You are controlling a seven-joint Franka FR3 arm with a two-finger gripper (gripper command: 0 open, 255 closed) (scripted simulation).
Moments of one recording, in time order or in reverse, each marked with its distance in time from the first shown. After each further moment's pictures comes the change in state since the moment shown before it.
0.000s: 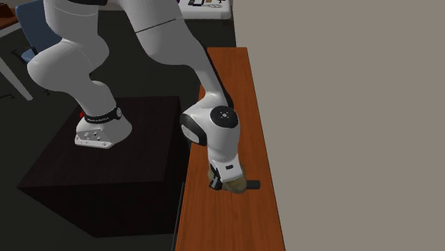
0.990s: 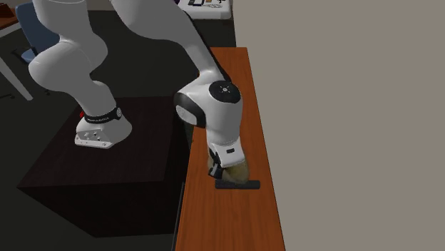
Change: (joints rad) arm 0.058 -0.188 -0.077 -0.040 -0.089 -0.146 0.065
